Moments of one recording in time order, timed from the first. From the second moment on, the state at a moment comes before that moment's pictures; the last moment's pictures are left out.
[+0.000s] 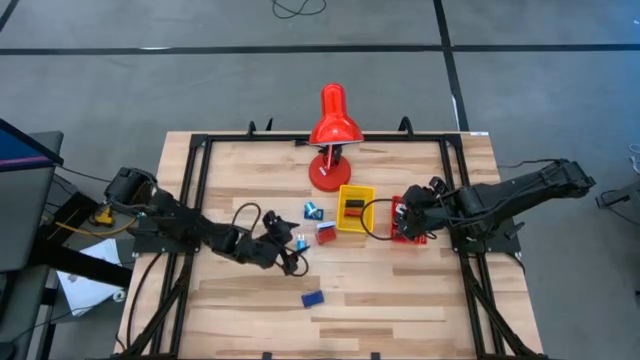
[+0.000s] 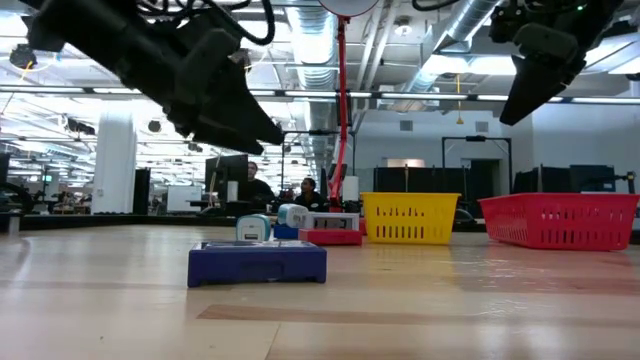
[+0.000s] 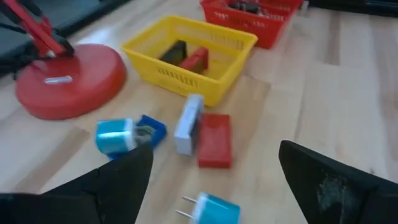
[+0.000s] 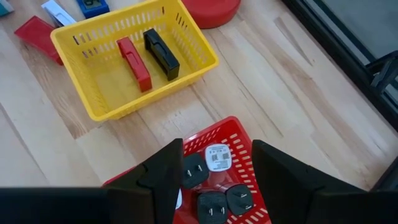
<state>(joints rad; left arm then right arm) -0.38 1.55 0.66 0.25 -0.73 -0.45 0.27 1.07 0.86 -1.03 0.61 0.75</state>
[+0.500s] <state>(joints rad) -0.38 1.80 0.66 0.38 -0.78 -0.58 0.27 1.07 0.86 -1.03 0.61 0.75</state>
